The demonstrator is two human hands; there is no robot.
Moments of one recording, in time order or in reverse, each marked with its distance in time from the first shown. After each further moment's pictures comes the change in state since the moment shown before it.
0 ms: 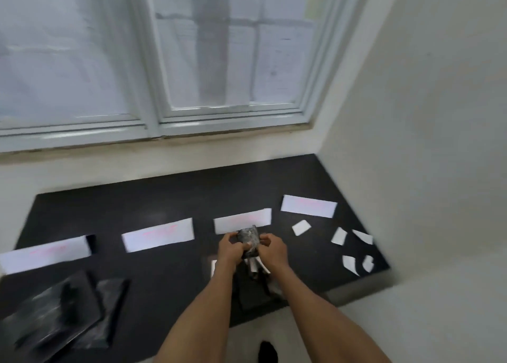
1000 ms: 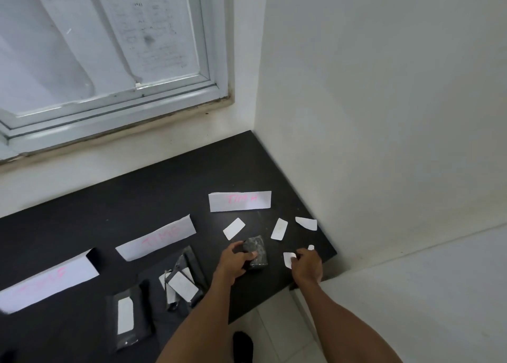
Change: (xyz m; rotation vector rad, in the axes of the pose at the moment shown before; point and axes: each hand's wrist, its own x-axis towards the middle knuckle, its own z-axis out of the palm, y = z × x) left_hand 0.046 -0.051 0.250 0.190 -0.197 -0.277; right_hand 0.110 0.234 -0.197 -0.247 0.313 0.418
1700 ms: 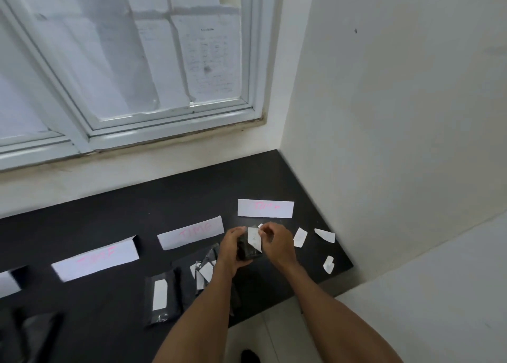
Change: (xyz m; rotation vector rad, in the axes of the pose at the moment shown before) left_hand -0.080 0.028 -0.063 -0.347 -0.001 0.175; right_hand -0.086 -0.121 -0.005 0.265 -0.028 -0.739
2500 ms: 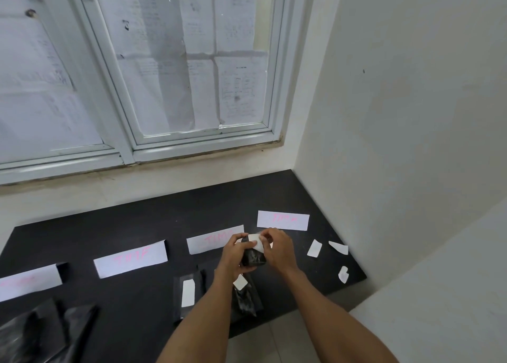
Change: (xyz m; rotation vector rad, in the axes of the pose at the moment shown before) left_hand -0.058 0.023 -0.066 0.073 -0.062 0.097; right_hand -0.042 -0.071 0.022 -0.046 0.034 -0.186
